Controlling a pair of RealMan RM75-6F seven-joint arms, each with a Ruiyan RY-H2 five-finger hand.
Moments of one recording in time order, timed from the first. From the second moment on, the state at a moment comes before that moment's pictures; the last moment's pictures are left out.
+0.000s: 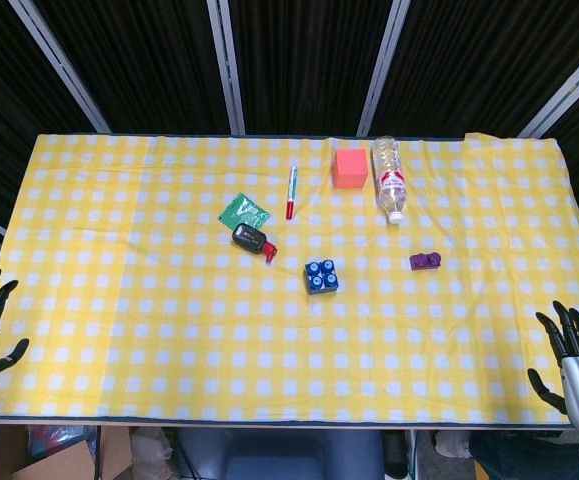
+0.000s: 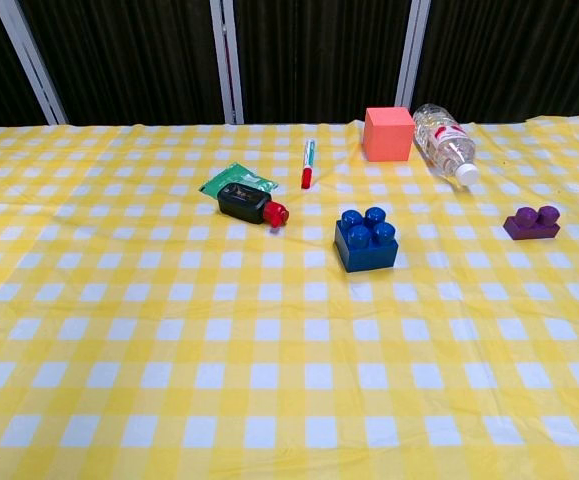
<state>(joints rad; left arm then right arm) -0.06 -1.15 -0.06 -1.63 1.47 1.54 0.22 -0.03 -1.11 0.03 -1.58 -1.58 1.58 -0.07</state>
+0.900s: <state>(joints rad) -0.06 -1.14 -0.05 -1.64 1.49 1.55 0.21 -0.01 -1.11 0.02 -1.58 -1.59 1.56 -0.09</state>
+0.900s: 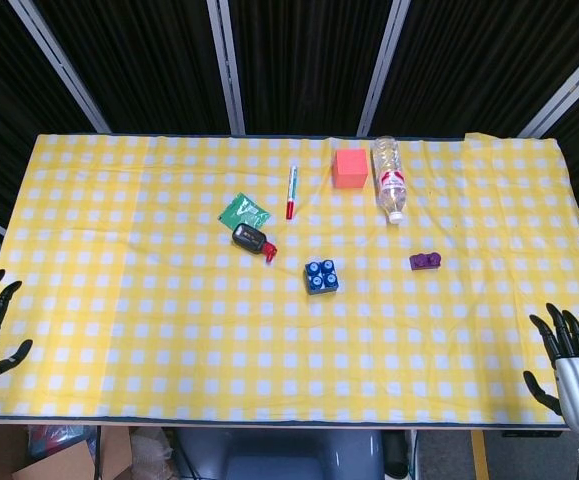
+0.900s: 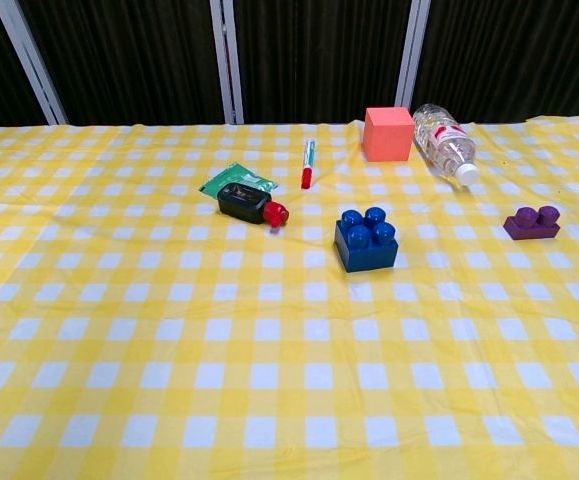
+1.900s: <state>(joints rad) -0.05 -1.16 -0.08 -1.63 1.45 1.57 0.25 0.48 -1.28 0.22 -1.43 -1.23 0.93 -0.19</state>
